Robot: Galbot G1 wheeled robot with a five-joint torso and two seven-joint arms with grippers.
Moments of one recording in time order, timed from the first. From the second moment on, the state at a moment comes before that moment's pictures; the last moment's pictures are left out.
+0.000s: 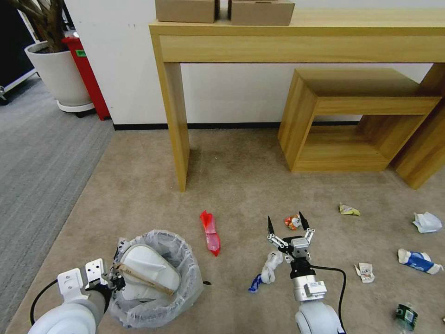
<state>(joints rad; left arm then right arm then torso) 1.74 -0.96 -0.62 -2.33 -1.21 0.59 -0.86 -1.45 1.38 0.39 1.72 -0.03 0.49 0.12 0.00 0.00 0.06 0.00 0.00</state>
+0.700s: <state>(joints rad) 1.75 -0.96 -0.62 -2.34 -1.21 0.59 -0.86 -1.43 1.29 0.36 1.80 0.06 0.31 0.30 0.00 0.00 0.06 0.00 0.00</state>
